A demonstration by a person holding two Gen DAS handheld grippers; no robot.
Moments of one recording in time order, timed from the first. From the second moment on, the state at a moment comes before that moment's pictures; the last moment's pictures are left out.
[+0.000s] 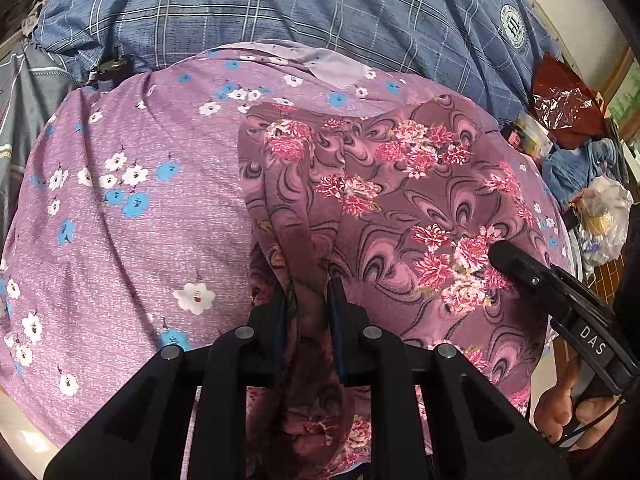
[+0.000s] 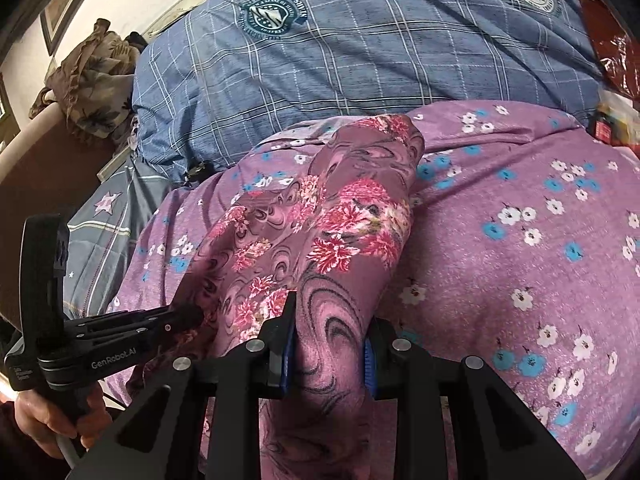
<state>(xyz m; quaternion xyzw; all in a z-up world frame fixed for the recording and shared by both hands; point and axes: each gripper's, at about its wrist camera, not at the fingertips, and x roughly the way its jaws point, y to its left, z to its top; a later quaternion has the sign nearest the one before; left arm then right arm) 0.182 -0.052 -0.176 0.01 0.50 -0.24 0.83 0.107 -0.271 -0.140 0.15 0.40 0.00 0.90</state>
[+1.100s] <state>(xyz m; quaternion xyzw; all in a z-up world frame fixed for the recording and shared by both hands) 0.247 -0.096 -0.183 0.05 0.48 -0.19 0.85 0.204 -0.312 -0.183 0.18 0.47 -0.04 0.86</state>
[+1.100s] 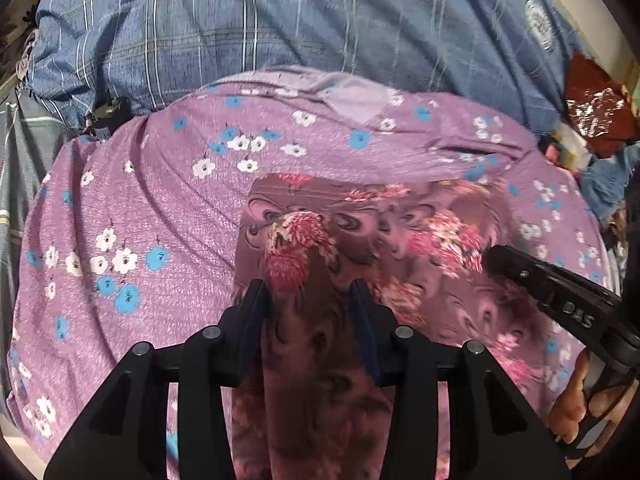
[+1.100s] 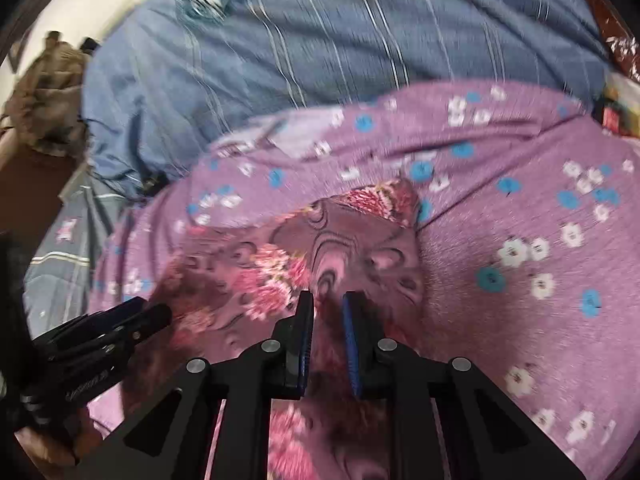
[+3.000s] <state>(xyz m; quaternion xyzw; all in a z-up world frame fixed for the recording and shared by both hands) 0.053 -0.035 -0.030 0.08 0.25 -0.11 0.96 0.014 -0.213 -0.010 0.00 0.31 -0.08 0.95</state>
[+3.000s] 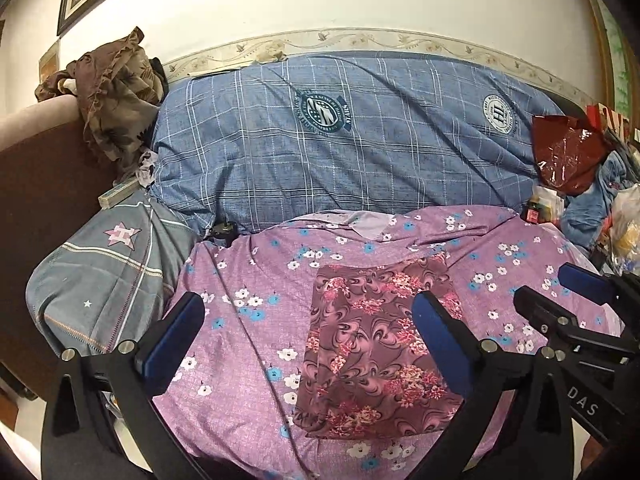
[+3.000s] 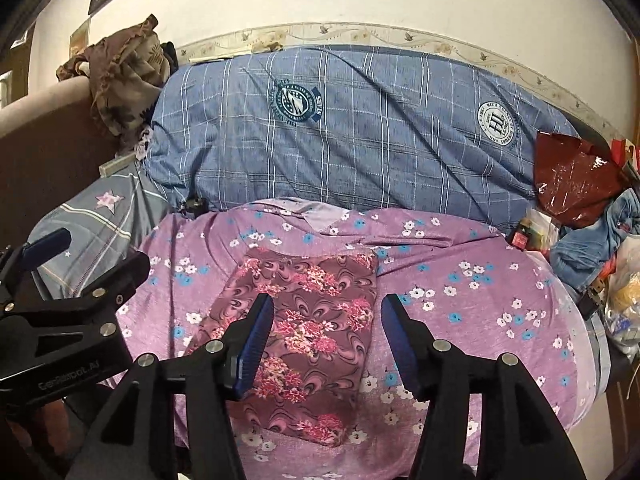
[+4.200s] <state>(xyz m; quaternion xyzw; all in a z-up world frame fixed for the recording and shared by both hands) 0.049 -0.032 -0.042 0.06 0.26 -0.09 0.96 0.025 -0.219 -0.025 -0.02 0.33 -0.16 0.93</state>
